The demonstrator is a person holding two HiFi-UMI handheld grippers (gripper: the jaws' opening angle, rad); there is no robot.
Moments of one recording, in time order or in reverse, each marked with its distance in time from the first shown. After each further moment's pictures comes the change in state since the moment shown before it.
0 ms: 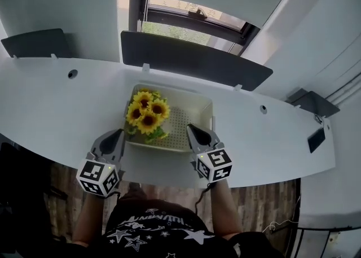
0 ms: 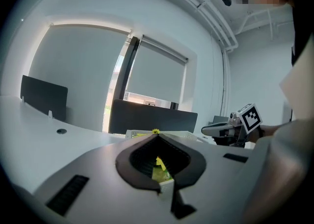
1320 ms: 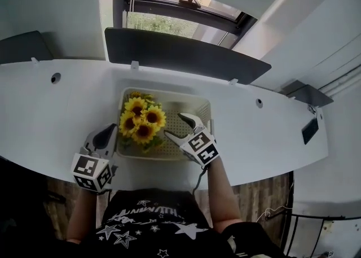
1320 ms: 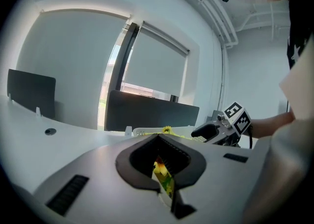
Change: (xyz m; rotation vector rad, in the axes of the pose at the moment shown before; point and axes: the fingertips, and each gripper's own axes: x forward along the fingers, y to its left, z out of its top) left arm 0.066 0.047 -0.008 0.007 0.087 -0.071; right arm 0.093 0.000 -0.052 -0.236 0.349 0.216
